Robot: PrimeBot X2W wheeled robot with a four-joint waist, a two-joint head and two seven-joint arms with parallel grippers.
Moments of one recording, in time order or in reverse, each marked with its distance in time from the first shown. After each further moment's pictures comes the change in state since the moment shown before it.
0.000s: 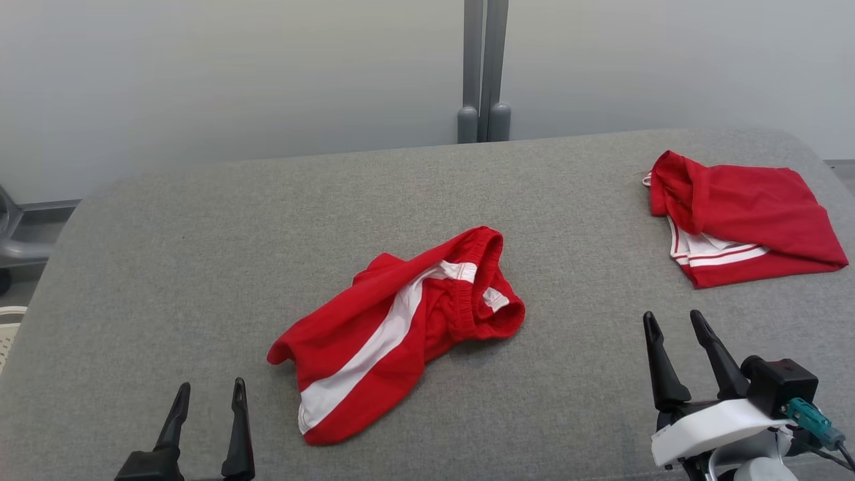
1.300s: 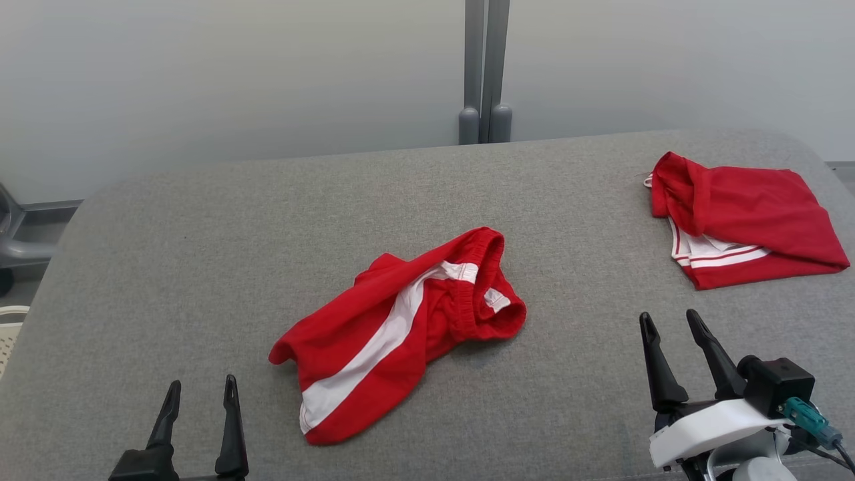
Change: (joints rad) left arm -0.007 -0.002 0.020 -0.004 0.013 0.014 0.000; right arm -0.002 -0.014 0.018 -0.001 0.003 0.000 0.000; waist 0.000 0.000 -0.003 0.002
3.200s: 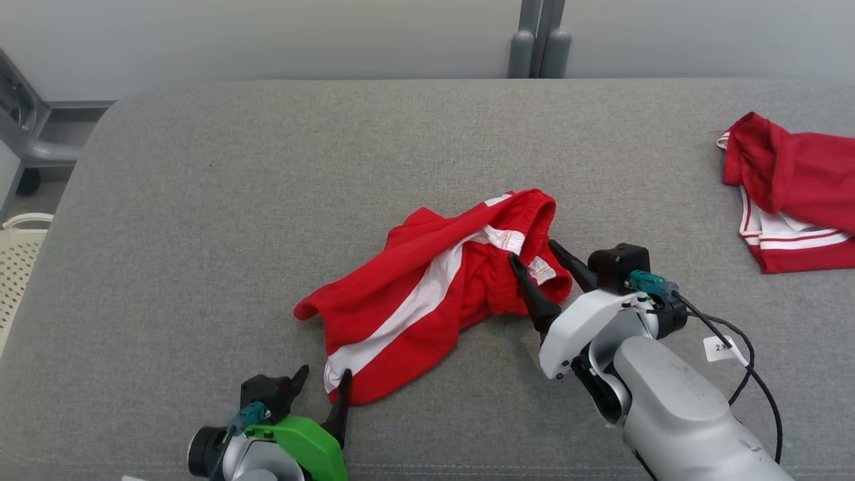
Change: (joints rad) left arm -0.411 0.001 -0.370 0.683 -0.200 -0.071 0.000; right arm -0.550 0.034 0.430 0.582 0.178 0.000 0.000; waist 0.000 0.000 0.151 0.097
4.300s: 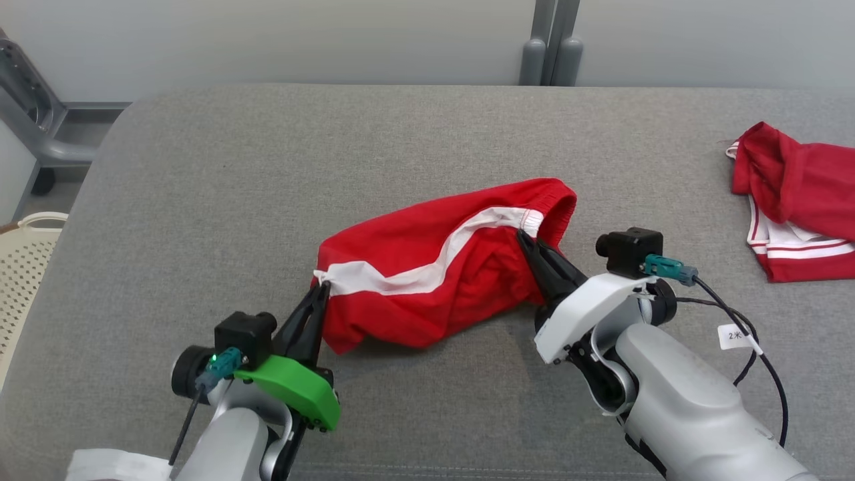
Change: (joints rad) left arm -0.039 0.059 -0.045 -0.260 -0.072 0.000 0.000; right arm -0.022 -0.048 0.105 -0.088 0.224 0.000 0.000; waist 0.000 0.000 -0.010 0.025
